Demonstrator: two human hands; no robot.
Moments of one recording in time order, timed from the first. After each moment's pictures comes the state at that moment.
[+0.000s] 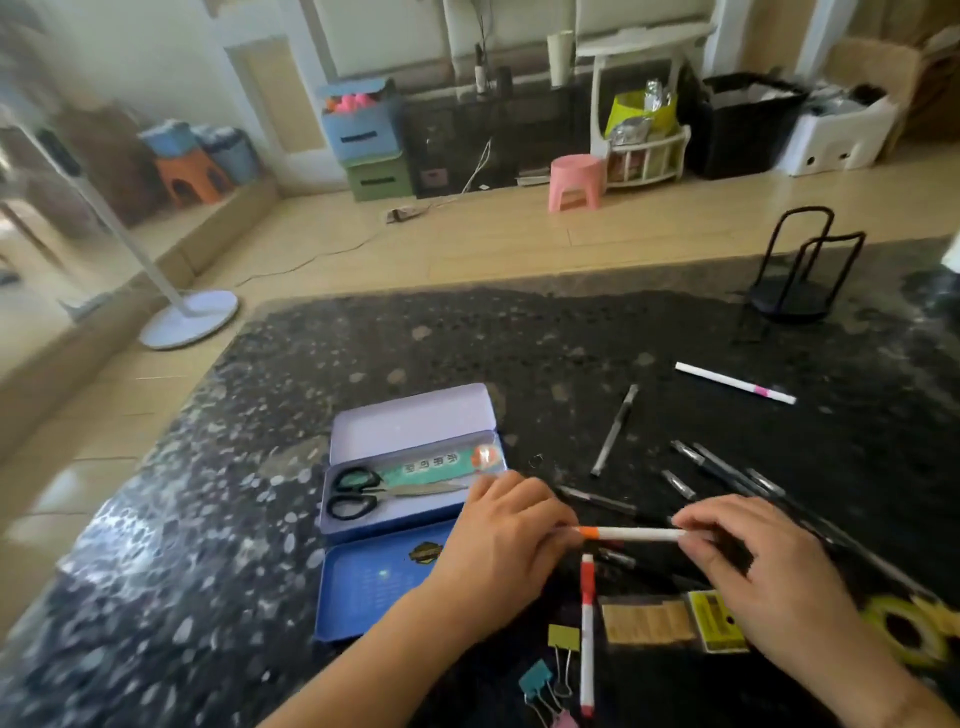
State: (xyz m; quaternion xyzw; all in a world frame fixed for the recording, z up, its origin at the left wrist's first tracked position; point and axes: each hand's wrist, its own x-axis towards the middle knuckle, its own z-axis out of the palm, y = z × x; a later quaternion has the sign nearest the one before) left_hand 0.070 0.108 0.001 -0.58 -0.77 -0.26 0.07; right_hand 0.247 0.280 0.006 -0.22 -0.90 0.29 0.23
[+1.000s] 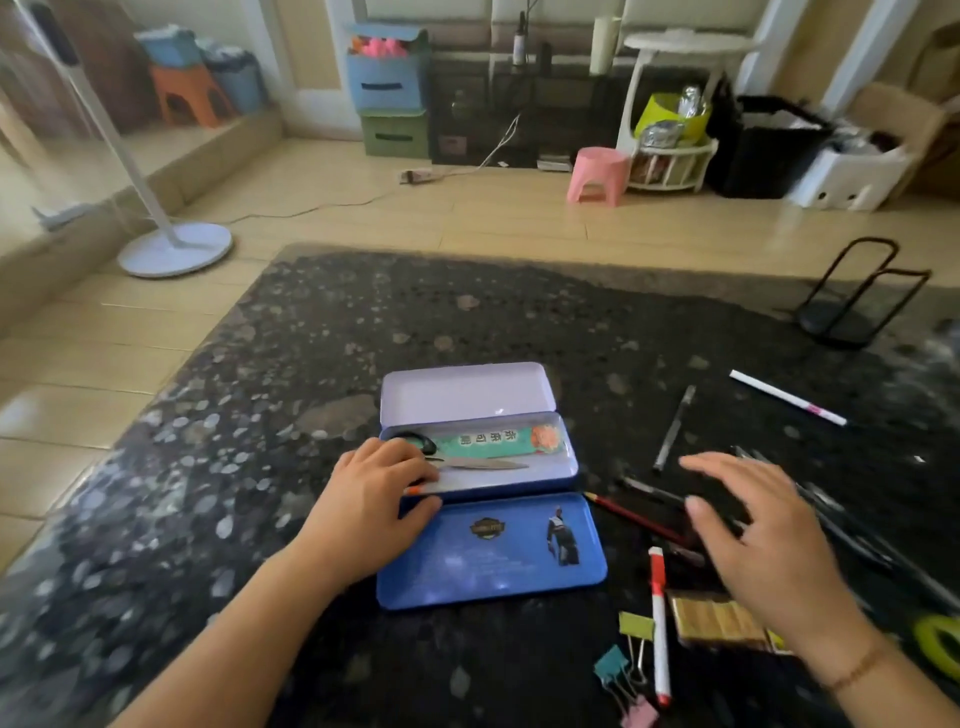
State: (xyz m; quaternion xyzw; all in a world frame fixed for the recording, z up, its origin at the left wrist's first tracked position) left_hand -0.048 -0.035 -0.021 -0.44 -0.88 -0.19 0.02; right_hand 0.183 0.238 0.014 -0.21 -0.92 0.22 0.26
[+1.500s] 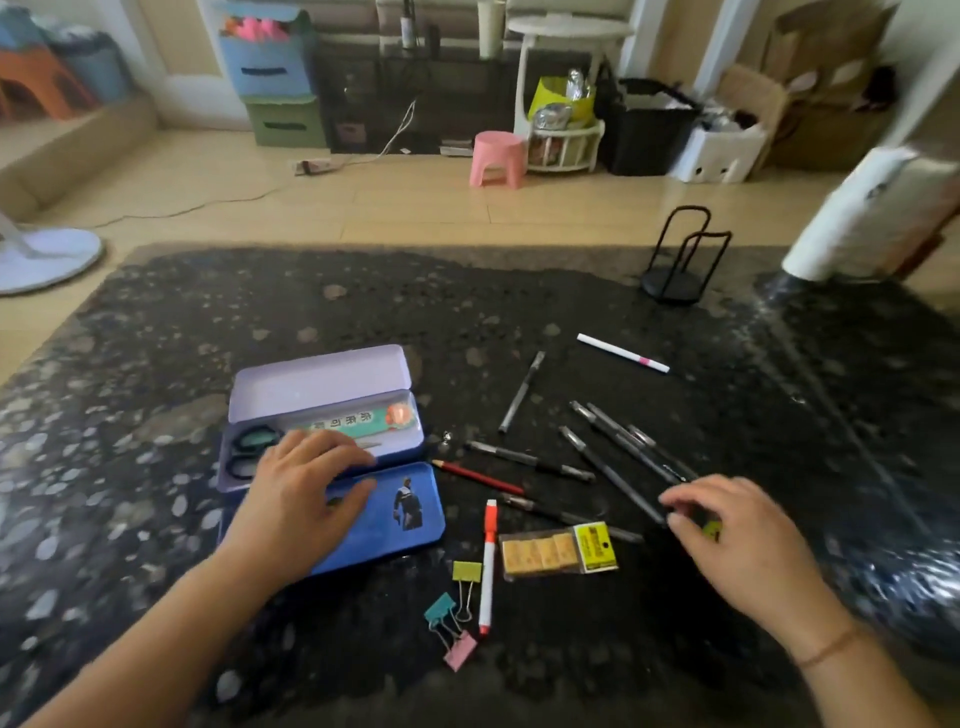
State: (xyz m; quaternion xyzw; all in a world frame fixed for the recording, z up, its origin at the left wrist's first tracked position) left_hand 0.020 0.030 -0.005 -0.48 -0.84 -0.25 0.10; right_hand 0.312 0.309 0.011 -0.35 -0.92 0.14 0.14
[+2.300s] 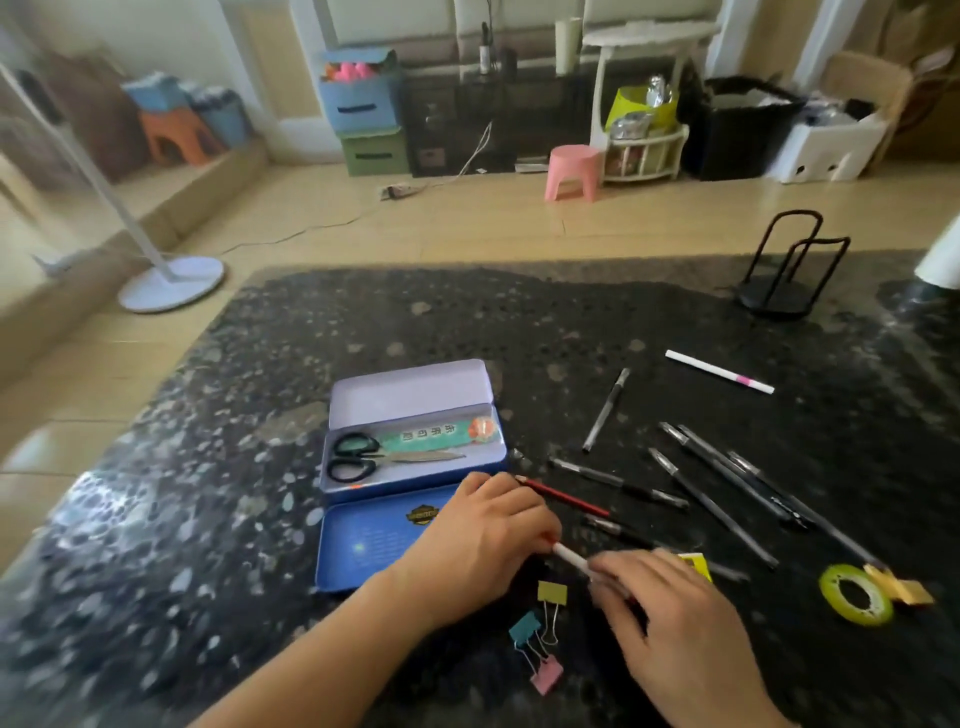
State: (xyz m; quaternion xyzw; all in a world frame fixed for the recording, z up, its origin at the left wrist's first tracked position) left_hand 0.074 0.076 0.002 -0.65 -0.74 -0.18 0.02; right_hand 0.255 0.200 -0.013 -0.18 -0.94 0.19 0.20
